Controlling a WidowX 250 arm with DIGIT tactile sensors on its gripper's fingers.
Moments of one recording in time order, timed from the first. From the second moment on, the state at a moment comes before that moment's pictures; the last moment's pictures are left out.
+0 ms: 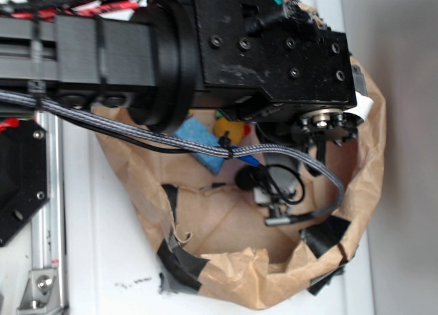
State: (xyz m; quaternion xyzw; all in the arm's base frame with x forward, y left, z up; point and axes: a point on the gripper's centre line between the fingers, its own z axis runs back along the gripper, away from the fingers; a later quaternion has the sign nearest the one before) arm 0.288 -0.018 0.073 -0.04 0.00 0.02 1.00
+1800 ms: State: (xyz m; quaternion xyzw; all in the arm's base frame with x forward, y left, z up) arm 0.265 0.004 0.053 0.04 -0.07 0.23 0.97
